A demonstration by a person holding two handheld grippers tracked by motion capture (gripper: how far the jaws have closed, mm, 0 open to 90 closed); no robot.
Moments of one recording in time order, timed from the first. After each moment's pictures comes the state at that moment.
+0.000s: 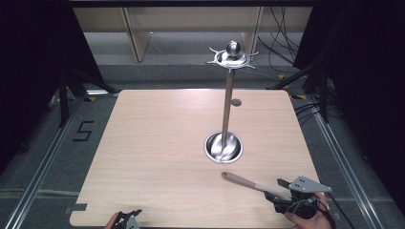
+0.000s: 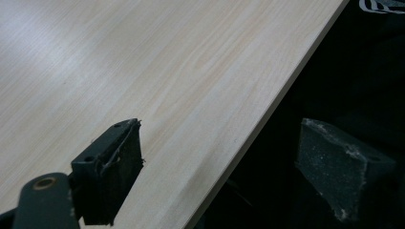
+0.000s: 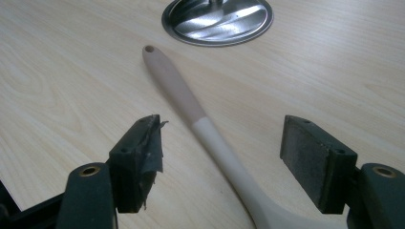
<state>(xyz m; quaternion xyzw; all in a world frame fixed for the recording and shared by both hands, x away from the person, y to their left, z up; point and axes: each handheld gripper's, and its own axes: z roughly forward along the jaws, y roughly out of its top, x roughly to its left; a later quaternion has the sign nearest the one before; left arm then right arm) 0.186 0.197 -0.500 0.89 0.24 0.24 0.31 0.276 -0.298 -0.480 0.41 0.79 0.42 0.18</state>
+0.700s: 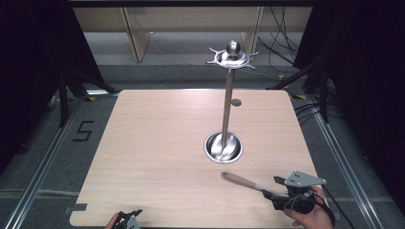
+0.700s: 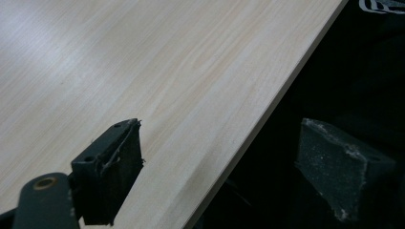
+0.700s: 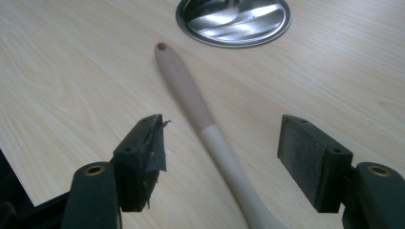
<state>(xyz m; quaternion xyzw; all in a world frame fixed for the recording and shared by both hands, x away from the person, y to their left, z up) 0.187 0.196 -0.502 0.89 0.24 0.24 0.31 0.287 -0.291 -0.468 0.37 0.82 0.39 0.17</state>
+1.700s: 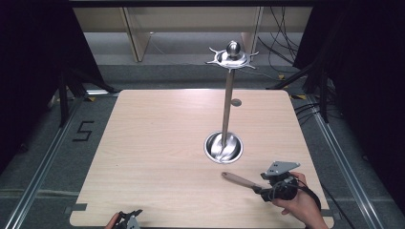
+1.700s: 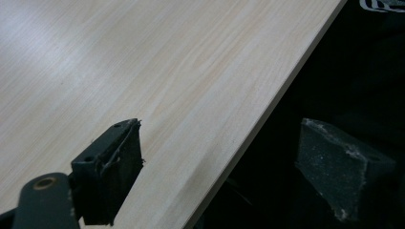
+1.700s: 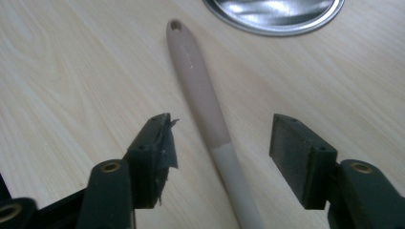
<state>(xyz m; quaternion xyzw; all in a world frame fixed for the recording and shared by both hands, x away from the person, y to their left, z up) 0.187 0.196 -0.501 0.89 0.24 0.24 0.31 0.321 -0.258 -0.467 0.34 0.88 0.31 0.12</state>
